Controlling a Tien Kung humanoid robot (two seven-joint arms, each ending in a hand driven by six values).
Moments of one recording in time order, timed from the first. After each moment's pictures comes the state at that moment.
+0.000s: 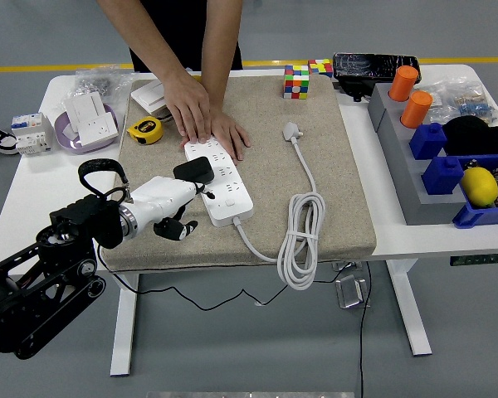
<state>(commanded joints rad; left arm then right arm) -0.44 0.31 -0.85 -1.41 2.13 -0.25 0.22 0.14 -0.34 0.12 0.44 -0.06 -0.56 -0.06</state>
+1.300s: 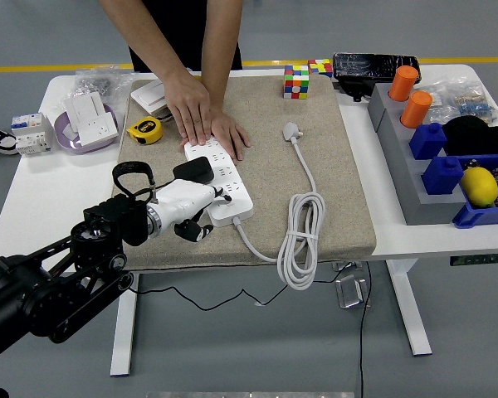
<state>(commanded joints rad) -0.54 0.23 -0.75 -1.24 2.13 -0.19 0.19 0.14 -0.34 0.11 0.44 -0.06 -0.56 -0.06</state>
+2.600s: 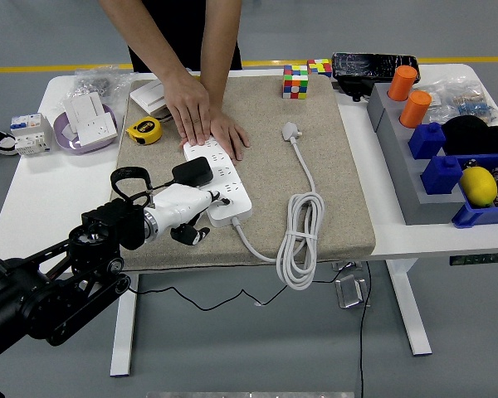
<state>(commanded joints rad) -0.52 0.24 -0.77 -1.24 2.15 -0.19 0.19 0.14 -0.34 0.11 0.44 -0.06 -0.56 -0.06</state>
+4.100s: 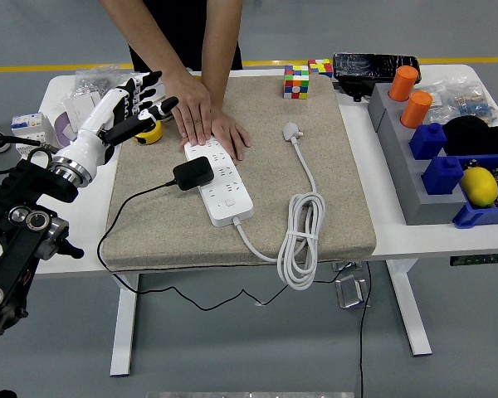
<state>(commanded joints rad) -0.35 0.16 -1.35 -1.39 1.28 -0.05 0.10 0.14 -0.32 0.12 0.44 -0.07 -0.56 -0.06</state>
